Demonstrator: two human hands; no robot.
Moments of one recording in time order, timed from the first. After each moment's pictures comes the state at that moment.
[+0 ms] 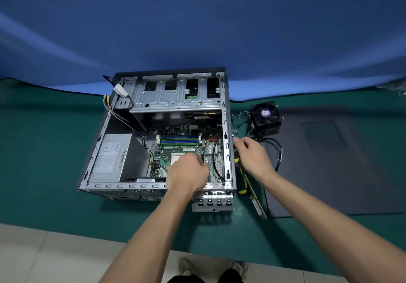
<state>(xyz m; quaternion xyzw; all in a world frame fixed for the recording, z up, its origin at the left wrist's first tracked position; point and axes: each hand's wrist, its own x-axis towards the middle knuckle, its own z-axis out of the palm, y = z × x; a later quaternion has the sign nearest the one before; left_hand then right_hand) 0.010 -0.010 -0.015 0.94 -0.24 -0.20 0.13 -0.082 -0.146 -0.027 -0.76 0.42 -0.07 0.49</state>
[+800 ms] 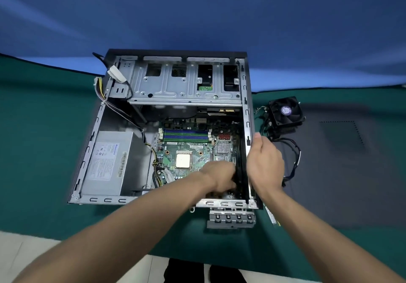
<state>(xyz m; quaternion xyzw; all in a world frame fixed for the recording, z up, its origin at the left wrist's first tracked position) 0.044 -0.053 -0.066 0.75 -0.50 -0.43 -0.02 -0.038 -0.120 -0.032 -0.75 0.55 -0.14 0.33</state>
